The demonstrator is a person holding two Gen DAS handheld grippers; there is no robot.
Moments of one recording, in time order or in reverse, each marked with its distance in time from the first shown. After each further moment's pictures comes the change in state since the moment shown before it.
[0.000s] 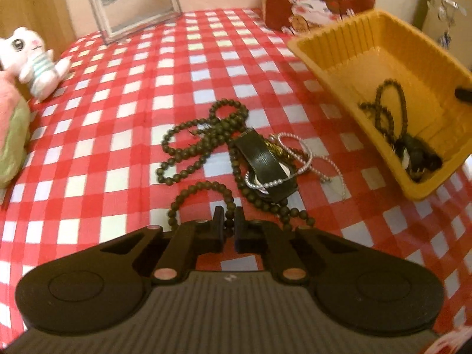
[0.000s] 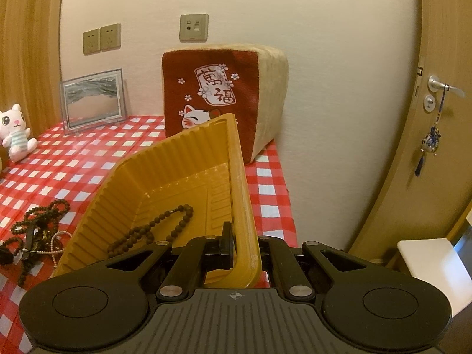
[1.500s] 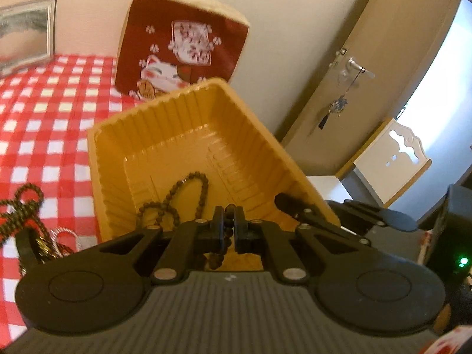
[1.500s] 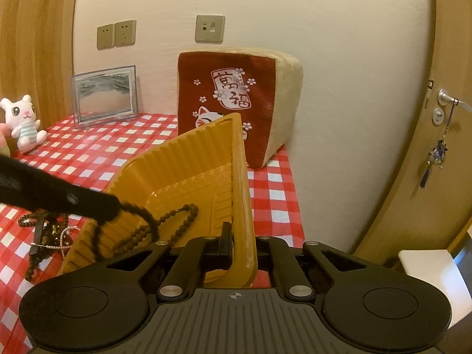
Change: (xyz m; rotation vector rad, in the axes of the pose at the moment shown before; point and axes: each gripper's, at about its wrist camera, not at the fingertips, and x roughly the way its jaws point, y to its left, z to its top) left arm -0.021 -0.146 0.087 -0.090 -0.131 -0.462; right arm -0.005 0.010 0.004 -0.052 0.002 0.022
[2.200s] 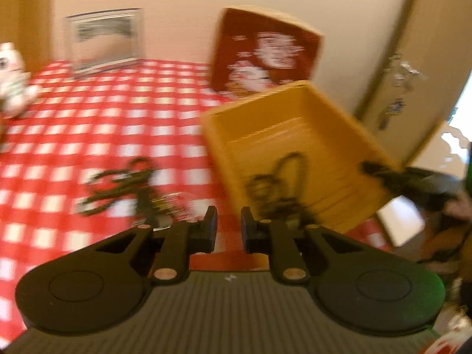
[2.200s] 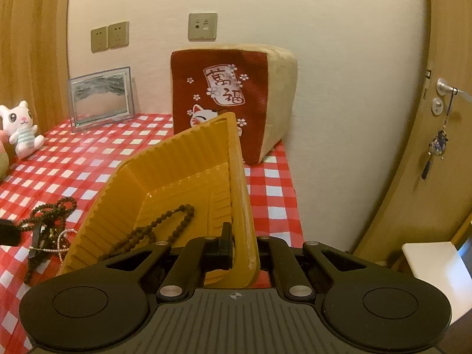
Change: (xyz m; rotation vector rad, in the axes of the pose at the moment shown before) left arm -0.082 0.056 -0.049 -0.008 -0.059 0.310; right arm 0.006 -0.012 0.001 0.041 0.009 0.004
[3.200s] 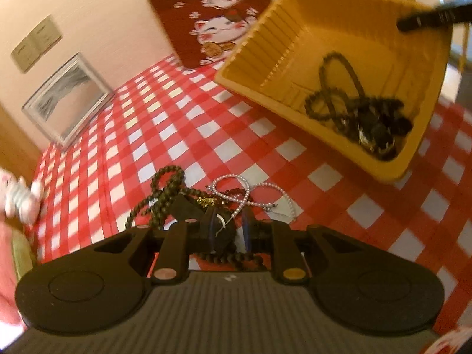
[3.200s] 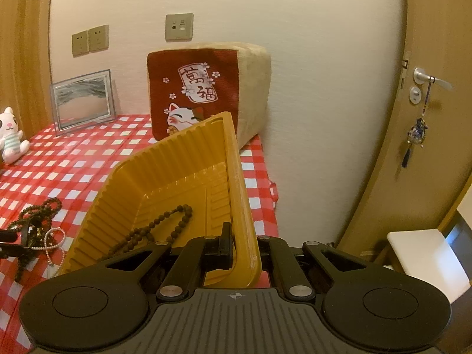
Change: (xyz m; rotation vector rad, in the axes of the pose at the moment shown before) left arm 0.071 -0.009 -0.028 0.641 0.088 0.146; right arm -0.017 -0.015 -0.008 0.042 0.010 -0.063
